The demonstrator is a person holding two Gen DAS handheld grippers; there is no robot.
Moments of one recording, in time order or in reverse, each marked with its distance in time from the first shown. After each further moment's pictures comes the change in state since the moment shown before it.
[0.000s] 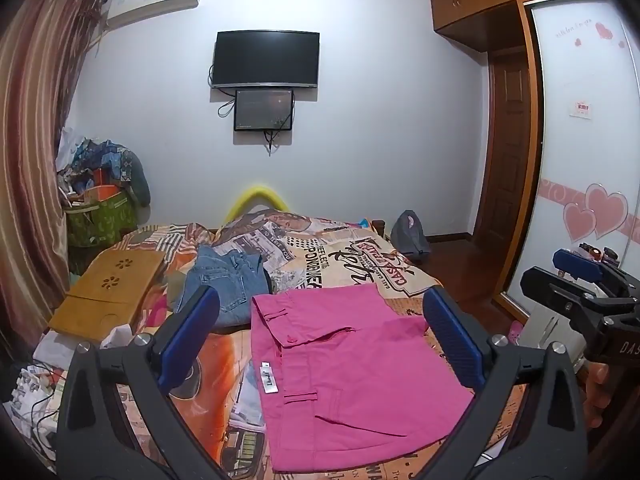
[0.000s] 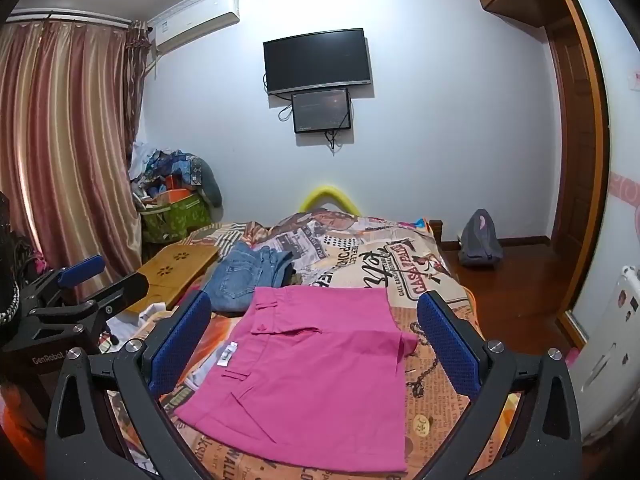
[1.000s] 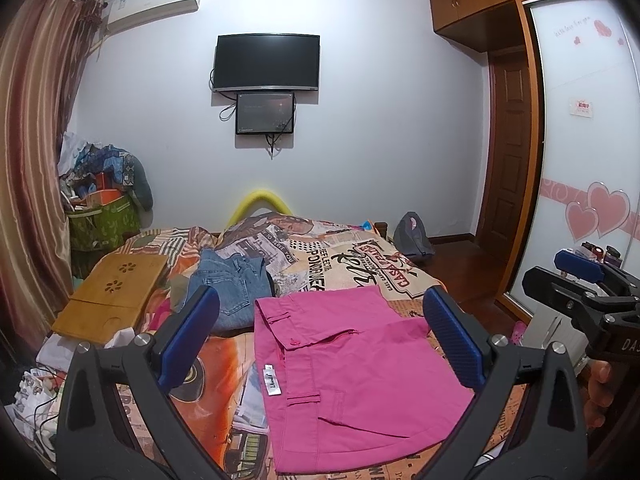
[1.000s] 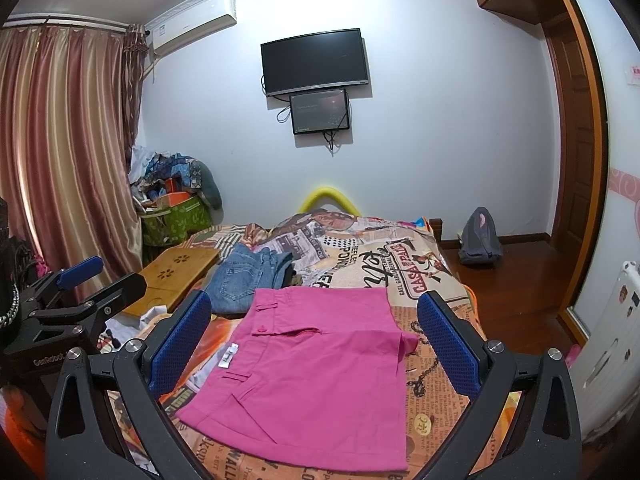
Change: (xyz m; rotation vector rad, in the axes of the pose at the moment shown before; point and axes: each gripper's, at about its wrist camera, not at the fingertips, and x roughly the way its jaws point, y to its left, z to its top) left arm -0.001 -0.001 -0.001 0.009 -0.011 0.014; right arm 0.000 -0.004 -0.001 0.007 -0.001 0.003
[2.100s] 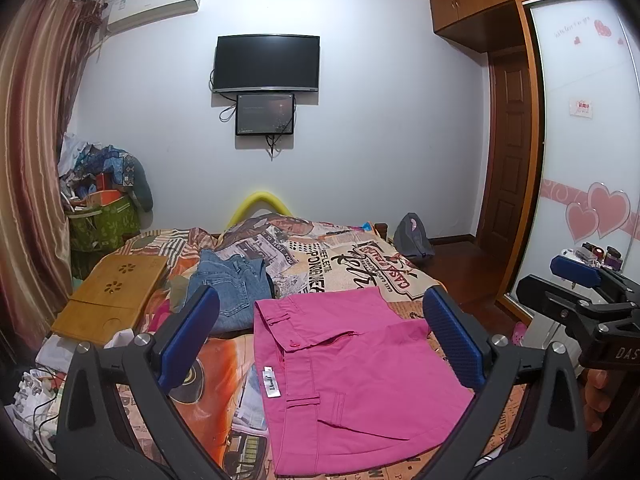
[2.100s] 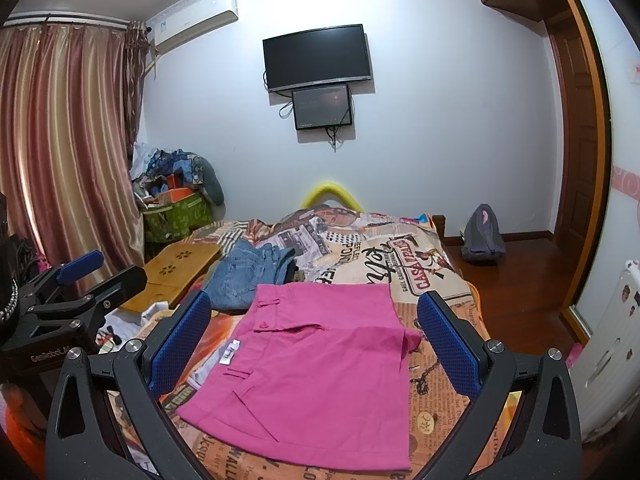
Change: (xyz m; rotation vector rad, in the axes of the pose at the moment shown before) left arm 0.002 -0.002 0.002 0.002 0.001 -0.005; right arm 0.001 0.007 -0.002 0.001 0.012 0.004
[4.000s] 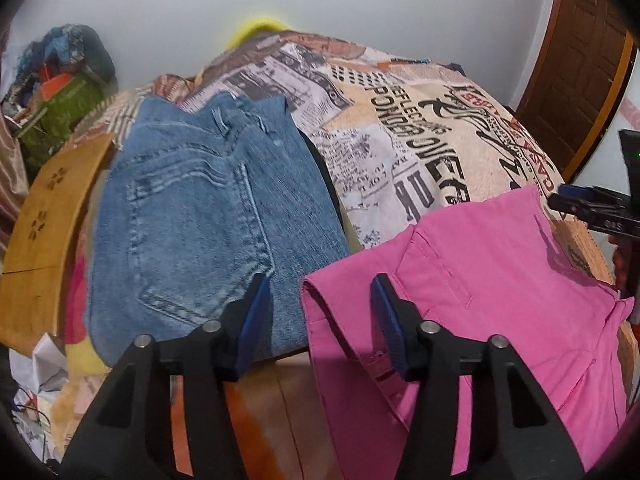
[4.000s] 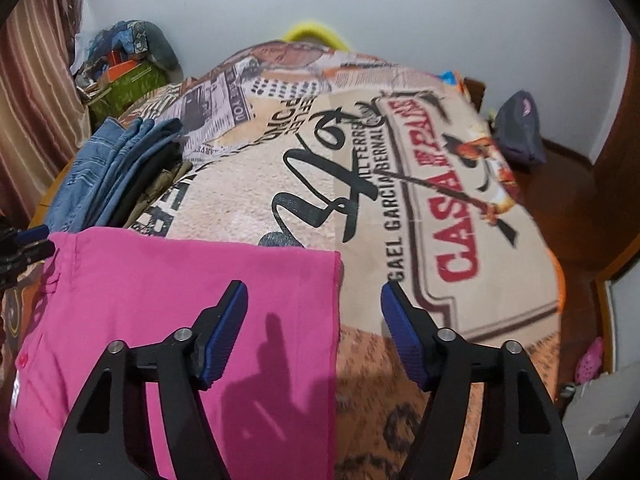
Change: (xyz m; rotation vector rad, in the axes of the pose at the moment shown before) left arm 0.430 0.140 -0.088 -0.016 0.637 -0.008; right arm 0.381 -0.157 -0.030 -0.034 0.575 0.056
